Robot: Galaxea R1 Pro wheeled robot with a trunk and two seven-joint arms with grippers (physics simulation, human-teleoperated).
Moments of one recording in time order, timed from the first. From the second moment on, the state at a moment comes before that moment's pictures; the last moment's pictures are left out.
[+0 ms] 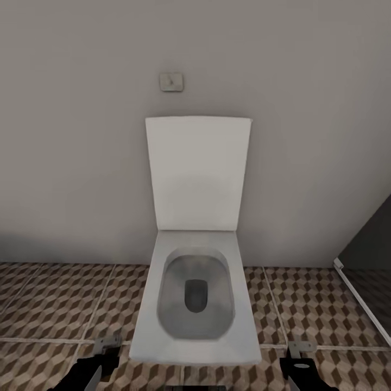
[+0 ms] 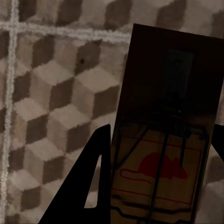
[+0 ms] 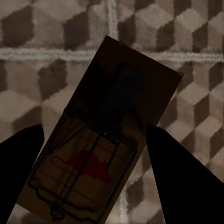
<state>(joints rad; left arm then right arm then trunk) -0.38 0.09 -0.01 -0.56 0.10 0.36 0.16 -0.47 -0.08 -0.03 -0.28 0.06 0.12 -0.25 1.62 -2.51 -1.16</state>
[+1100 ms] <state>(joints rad) -0.54 0.04 -0.01 -0.80 0.10 0.50 0.16 -0.73 -0.07 -0.03 -0.32 0.08 0.21 -0.25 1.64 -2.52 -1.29</state>
